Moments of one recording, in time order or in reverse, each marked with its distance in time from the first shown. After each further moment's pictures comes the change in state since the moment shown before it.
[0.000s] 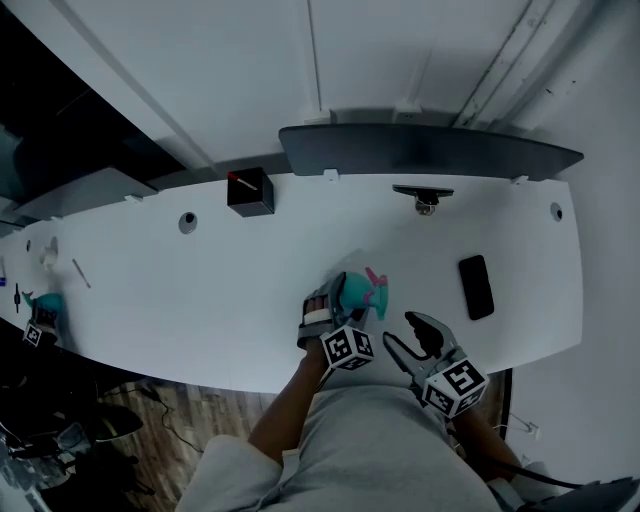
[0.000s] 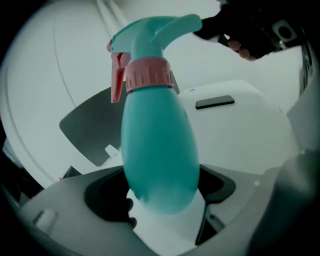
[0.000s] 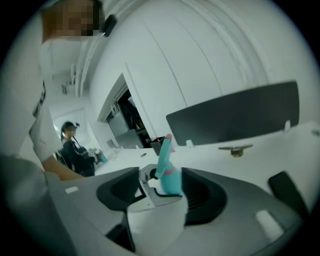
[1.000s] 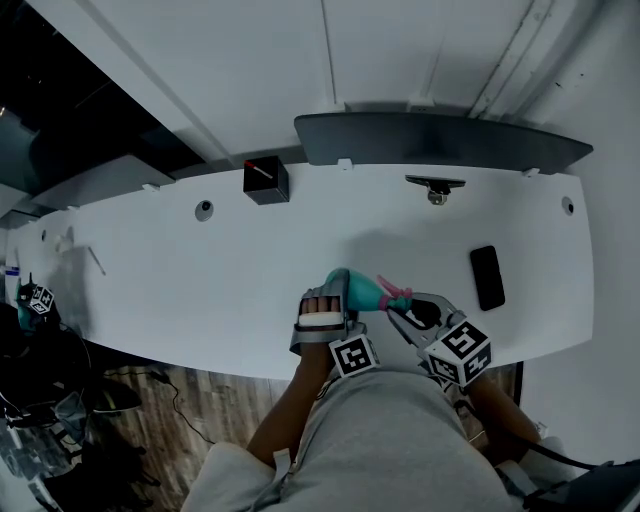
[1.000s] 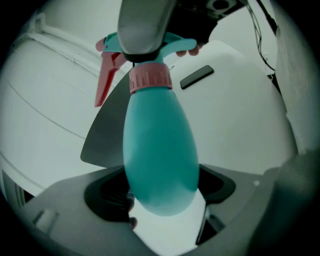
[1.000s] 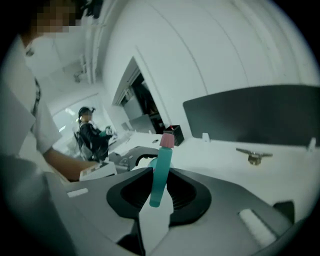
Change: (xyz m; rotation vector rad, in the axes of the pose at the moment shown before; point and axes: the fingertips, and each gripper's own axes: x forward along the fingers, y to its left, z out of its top) left arm -0.066 0.020 -0.007 0.412 0.224 0.111; right arm 0.023 0.023 0.006 -0.148 0.198 0.164
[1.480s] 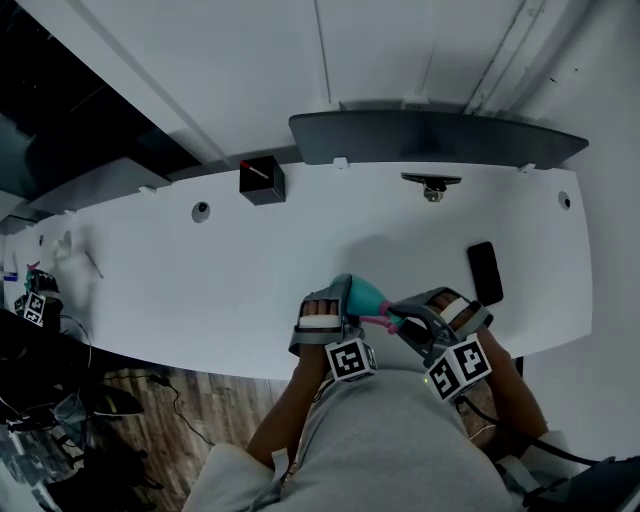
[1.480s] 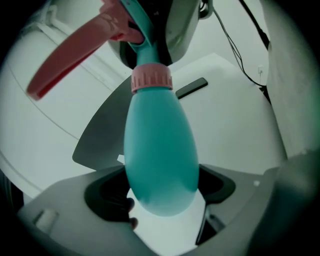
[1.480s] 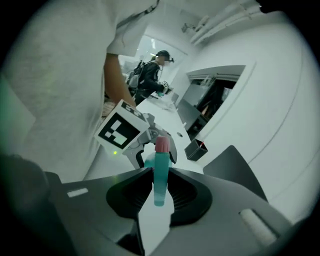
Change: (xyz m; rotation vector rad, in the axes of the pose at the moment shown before) left arm -0.005 -0.017 0.012 -0.046 -0.108 -0.057; right arm -0.007 0.027 -0.018 -1.112 0.169 0.053
